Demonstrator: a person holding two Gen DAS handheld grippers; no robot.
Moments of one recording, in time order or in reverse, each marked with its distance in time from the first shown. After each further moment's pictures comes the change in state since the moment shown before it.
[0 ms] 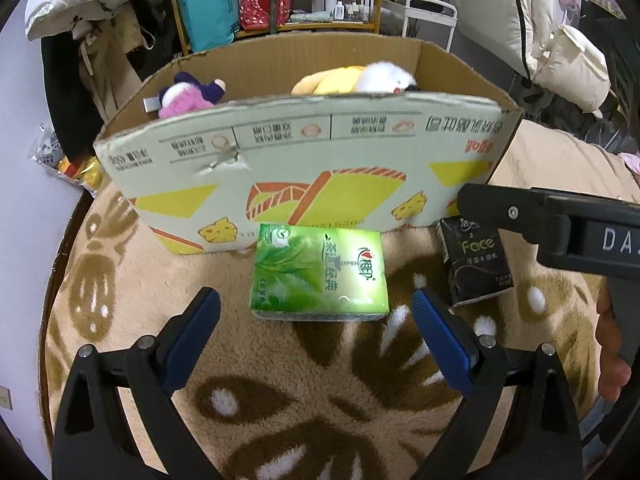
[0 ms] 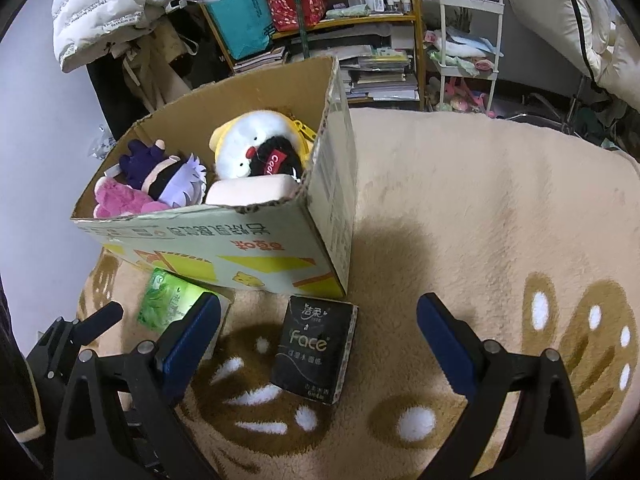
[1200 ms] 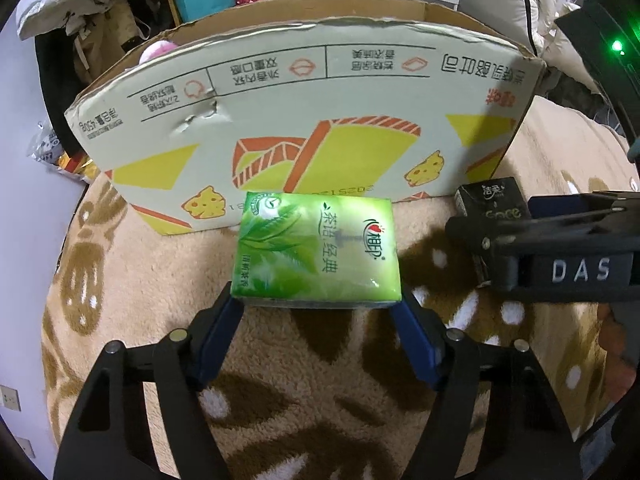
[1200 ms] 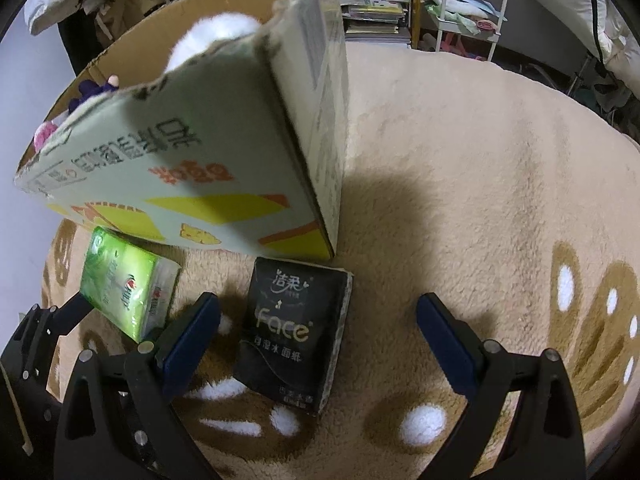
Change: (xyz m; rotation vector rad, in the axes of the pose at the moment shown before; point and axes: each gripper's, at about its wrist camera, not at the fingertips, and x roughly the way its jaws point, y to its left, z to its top) left arm 0.023 0.002 -0.012 0.026 0.051 0.025; right arm 0.055 0.000 -0.006 -0.029 0.191 -0.090
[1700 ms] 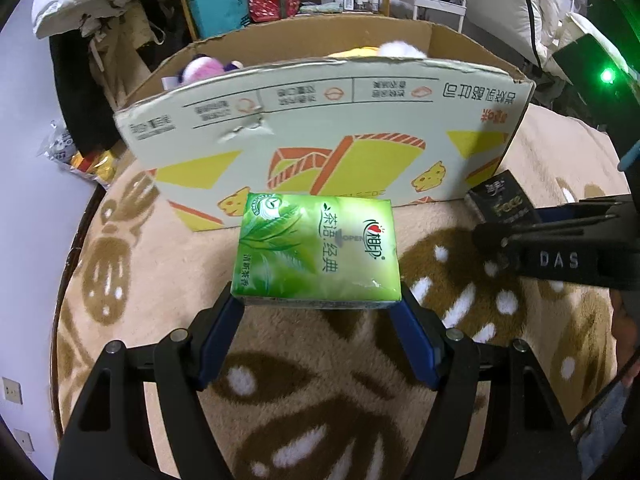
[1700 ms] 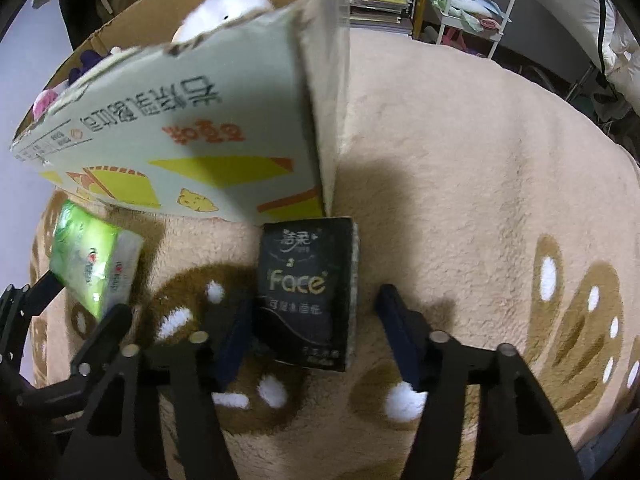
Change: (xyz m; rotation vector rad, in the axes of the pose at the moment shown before) left arm -0.028 0.009 -0.006 -0.022 -0.027 0.030; right arm -0.007 -0.001 -0.005 -0.039 0.030 -0.059
